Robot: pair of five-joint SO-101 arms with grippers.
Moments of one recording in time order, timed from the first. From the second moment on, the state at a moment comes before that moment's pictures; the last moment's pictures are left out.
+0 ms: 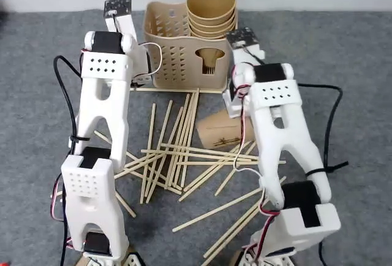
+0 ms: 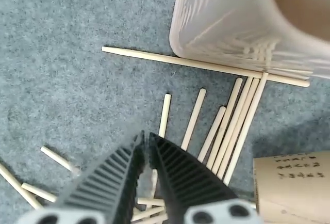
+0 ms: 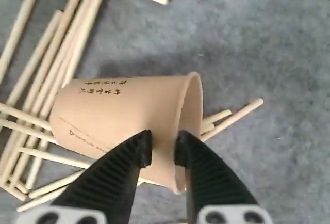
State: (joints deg) left arm 2.1 34.0 -45.6 99.4 23.7; right arm -12.5 5.2 -0.6 77.7 6.0
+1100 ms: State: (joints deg) left arm 2.1 34.0 -45.6 99.4 23.7; right arm -22.4 -13.9 -0.6 80.7 11.4
